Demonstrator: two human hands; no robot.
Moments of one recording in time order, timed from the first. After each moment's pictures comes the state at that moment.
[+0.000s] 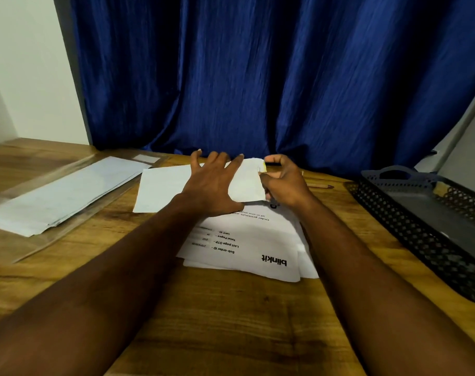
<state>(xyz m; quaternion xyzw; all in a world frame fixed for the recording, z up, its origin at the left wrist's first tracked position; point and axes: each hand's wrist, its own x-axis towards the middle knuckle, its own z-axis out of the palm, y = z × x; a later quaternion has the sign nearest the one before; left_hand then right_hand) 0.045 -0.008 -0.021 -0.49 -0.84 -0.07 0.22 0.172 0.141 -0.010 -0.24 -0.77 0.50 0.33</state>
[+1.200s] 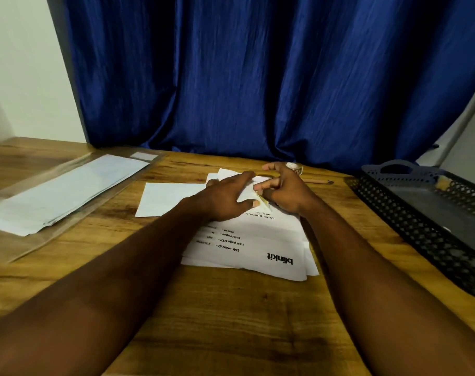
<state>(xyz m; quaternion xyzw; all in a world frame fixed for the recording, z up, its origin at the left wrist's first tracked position) 0.070 -0.001 -0.029 -0.56 -0.81 -0.18 -0.03 0.185 0.163 -0.031 -0.21 -0.83 0.48 0.21</state>
